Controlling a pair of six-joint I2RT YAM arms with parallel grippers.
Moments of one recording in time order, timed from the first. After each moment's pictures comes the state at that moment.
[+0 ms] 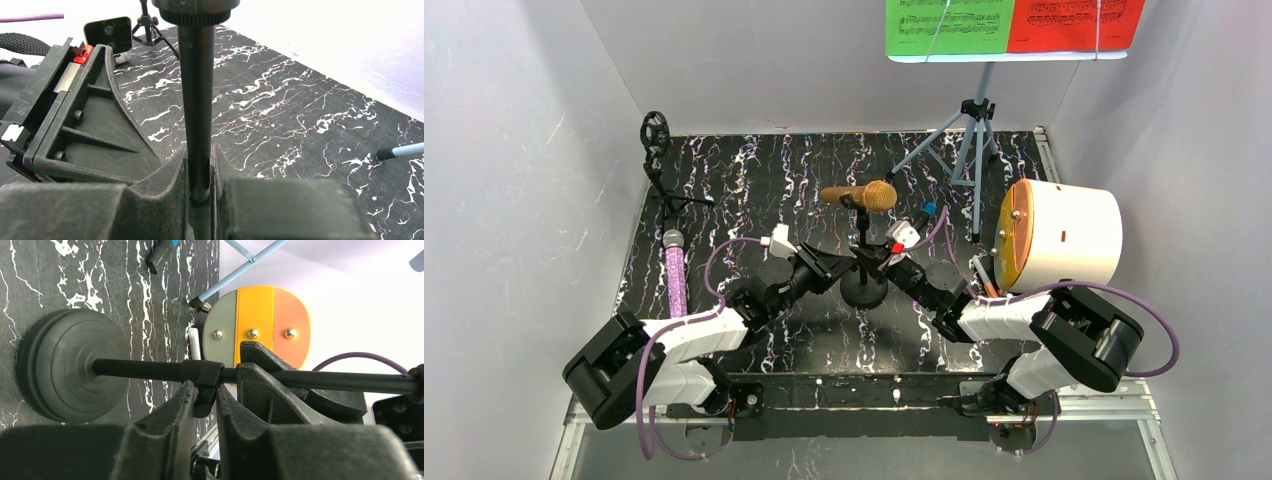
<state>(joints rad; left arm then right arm) -0.79 1.22 0.37 0.63 -0.08 -1.34 0.92 1.42 0.40 1.15 0.01 -0.03</state>
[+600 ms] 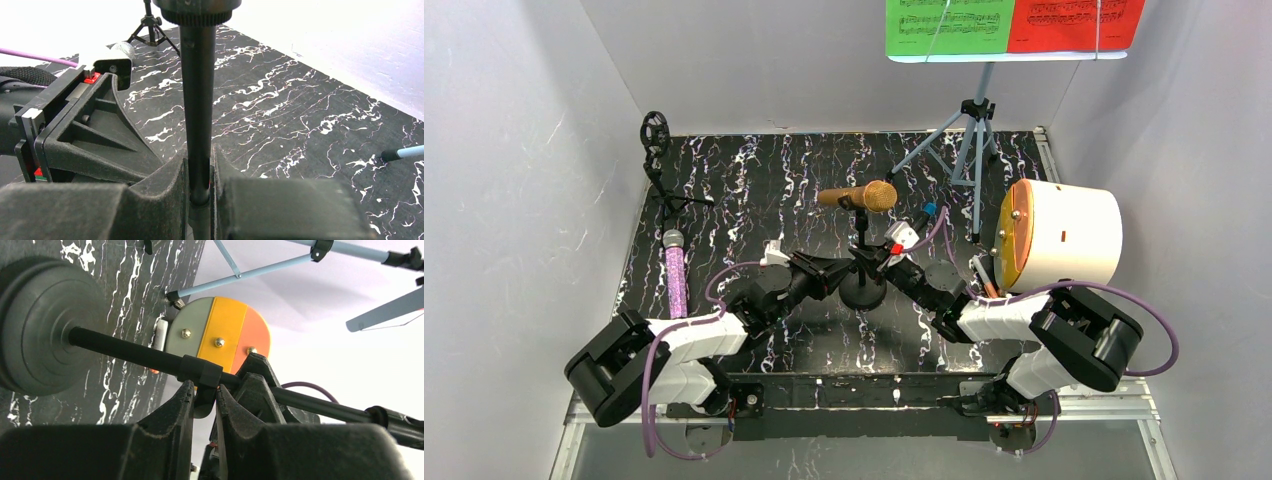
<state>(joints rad) -0.79 1.23 0.31 0.70 -0.10 -1.69 0.93 1.42 0.40 1.15 0.01 -0.03</state>
